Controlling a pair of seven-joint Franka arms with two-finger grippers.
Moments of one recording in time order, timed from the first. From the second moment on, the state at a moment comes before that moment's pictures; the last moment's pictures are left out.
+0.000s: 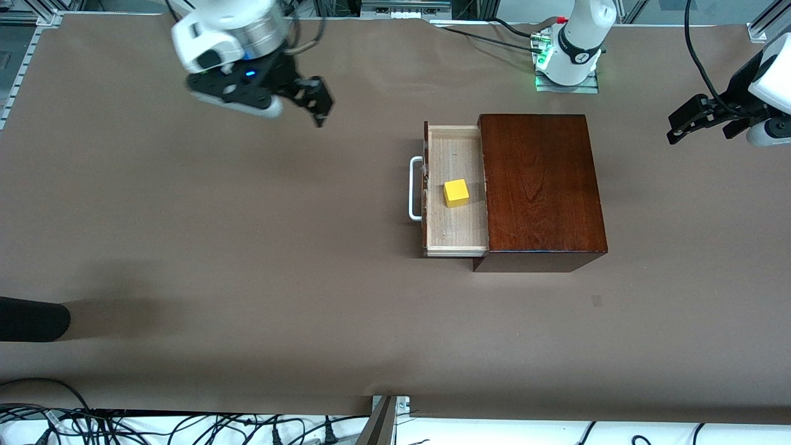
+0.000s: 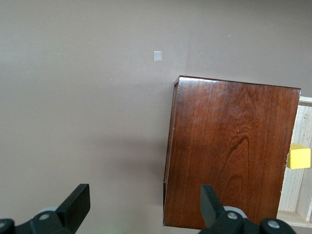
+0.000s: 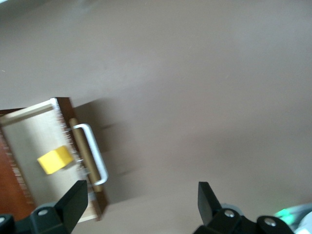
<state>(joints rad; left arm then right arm) -0.18 -0.06 0.12 -1.60 0.02 1.52 -0.18 0.52 0.20 0.18 -1.31 -0.01 1.60 1.09</state>
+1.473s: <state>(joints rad) -0.17 -0.03 0.12 -1.60 0.00 1.57 -0.18 0.80 0.72 0.17 -0.98 -0.09 1.83 2.52</state>
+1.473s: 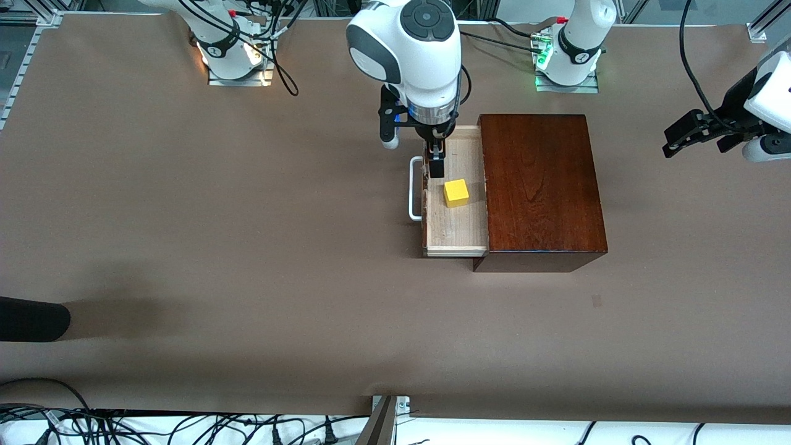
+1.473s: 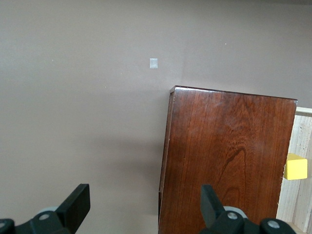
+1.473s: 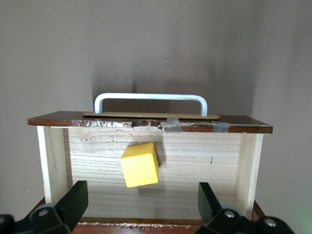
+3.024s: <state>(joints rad) -0.17 -0.03 0.12 -1.60 0.00 1.57 -0.18 0.89 0.91 0.09 -0.98 -0.12 2.07 2.42</state>
